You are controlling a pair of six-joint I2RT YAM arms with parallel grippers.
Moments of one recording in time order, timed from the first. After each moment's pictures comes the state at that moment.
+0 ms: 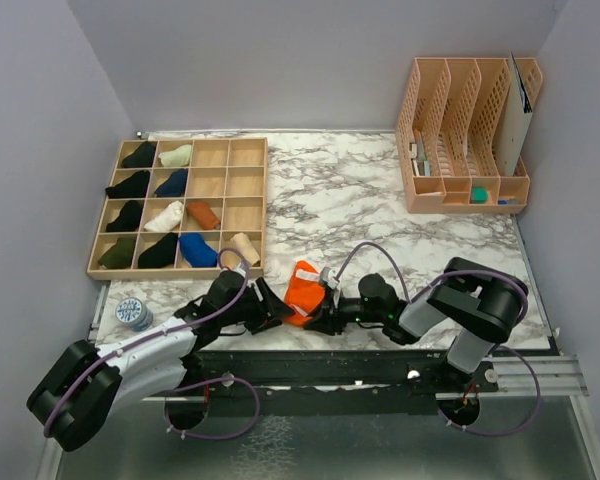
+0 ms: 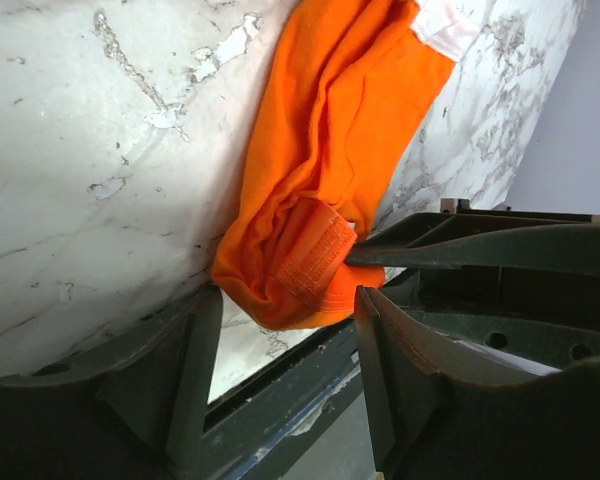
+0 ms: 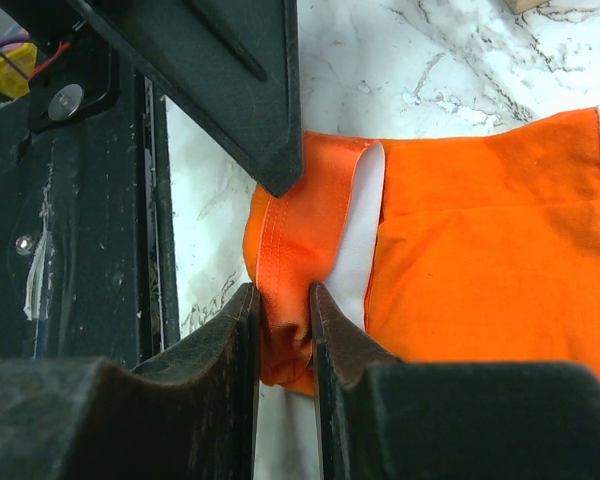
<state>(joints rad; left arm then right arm) -0.67 0.94 0.16 0.10 0.29 -1.18 0.95 1.71 0.28 1.10 -0.50 0.15</state>
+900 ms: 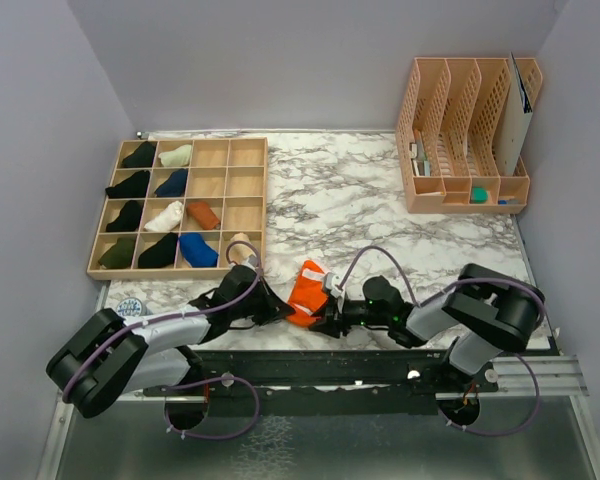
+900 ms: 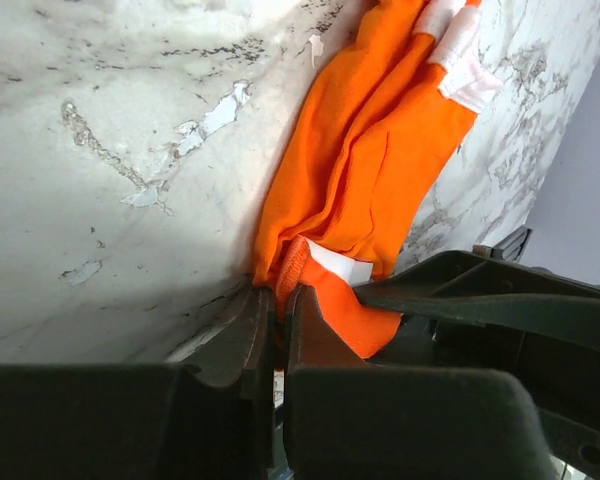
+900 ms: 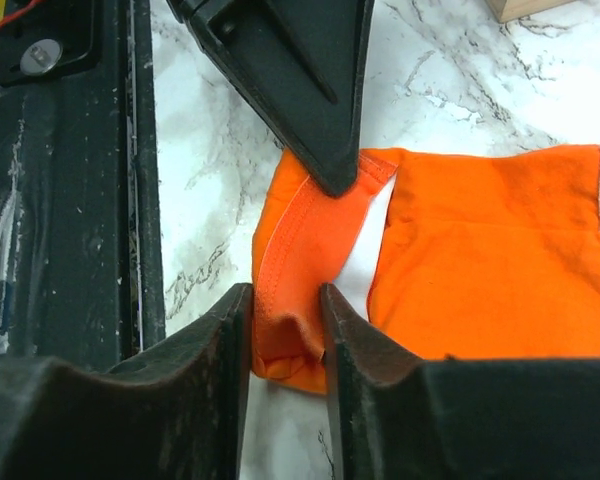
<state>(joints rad) -0.70 1.17 0.21 0.27 0.22 -1.18 0.95 1.65 0.23 1.09 -0.47 0.02</state>
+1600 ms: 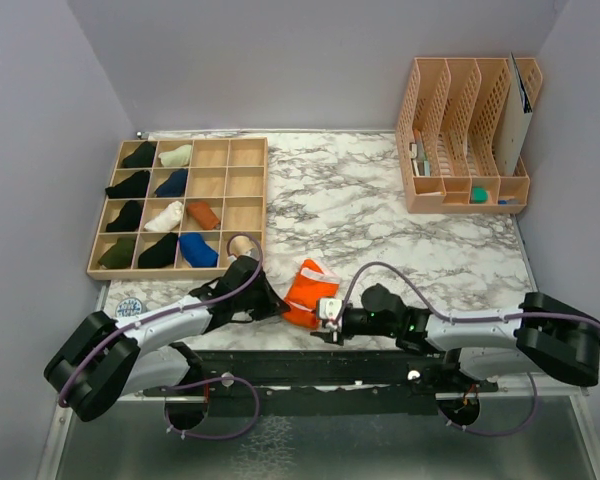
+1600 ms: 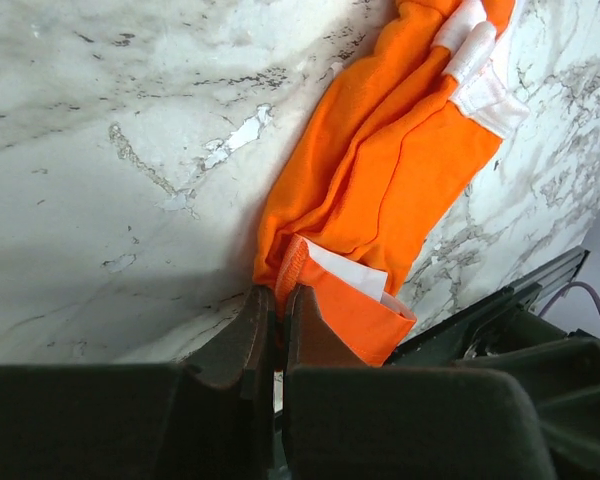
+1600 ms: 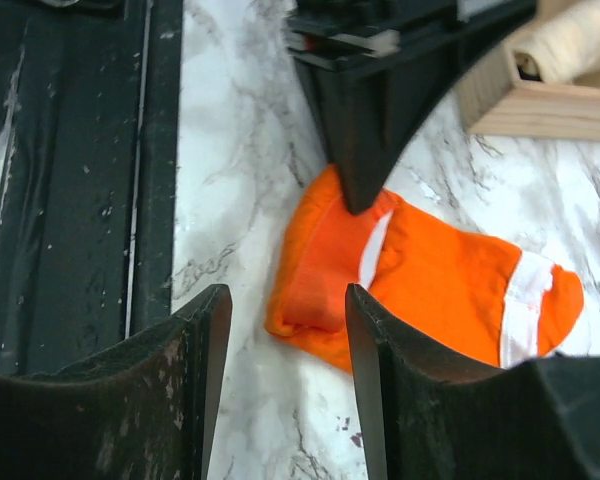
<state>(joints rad) -0.70 1.15 0.34 -0.01 0.16 -1.10 1.09 1.23 0.30 0.59 -0.31 -0.34</state>
